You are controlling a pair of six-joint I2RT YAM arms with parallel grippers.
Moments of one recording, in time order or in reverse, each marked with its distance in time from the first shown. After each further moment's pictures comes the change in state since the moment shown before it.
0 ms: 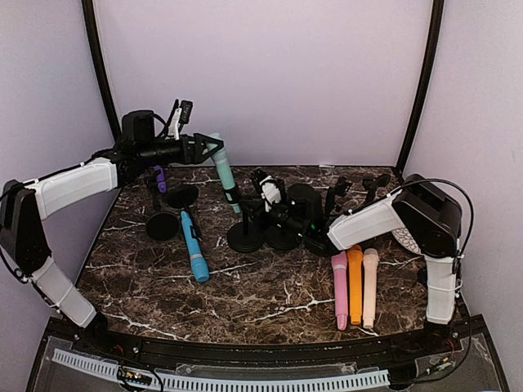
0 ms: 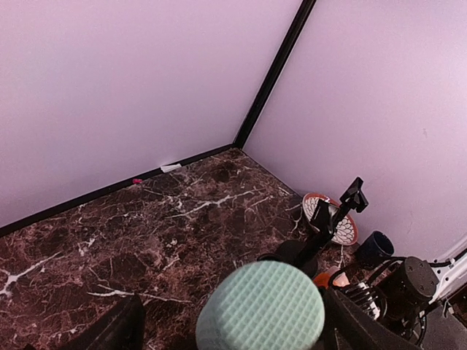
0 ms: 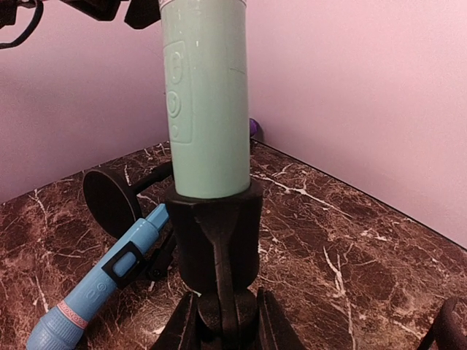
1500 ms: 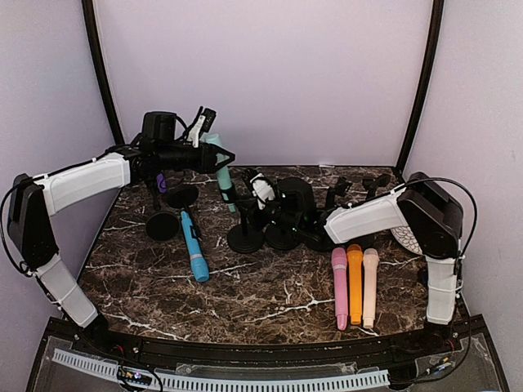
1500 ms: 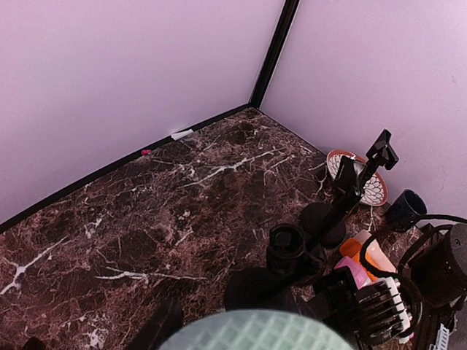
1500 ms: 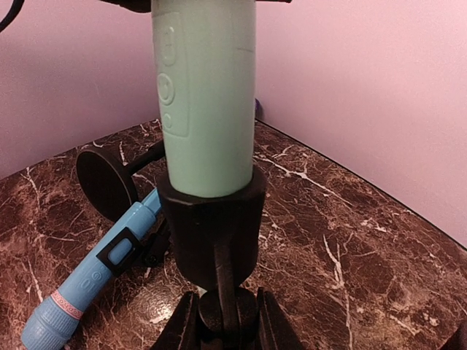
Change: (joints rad) left arm -0.105 0.078 0.105 -0.179 -0.136 0.165; right arm 0.013 -0.012 0.090 -0.213 0.029 -0.045
